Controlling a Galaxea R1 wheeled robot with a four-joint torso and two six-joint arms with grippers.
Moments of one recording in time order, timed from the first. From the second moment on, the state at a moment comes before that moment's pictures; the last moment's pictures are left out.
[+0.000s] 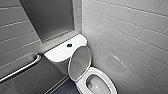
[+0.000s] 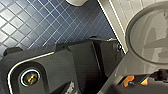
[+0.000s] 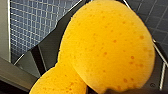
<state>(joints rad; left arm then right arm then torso) 1.23 2.19 -1.39 1.05 0.12 -1.00 -1.53 2.57 -2.01 0.01 0.34 0.24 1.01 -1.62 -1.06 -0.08</state>
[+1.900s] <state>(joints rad) 1.38 2.58 -1.99 0.13 0.16 0.09 -1.52 2.35 -1.61 0.02 0.37 0.24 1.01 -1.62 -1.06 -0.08</state>
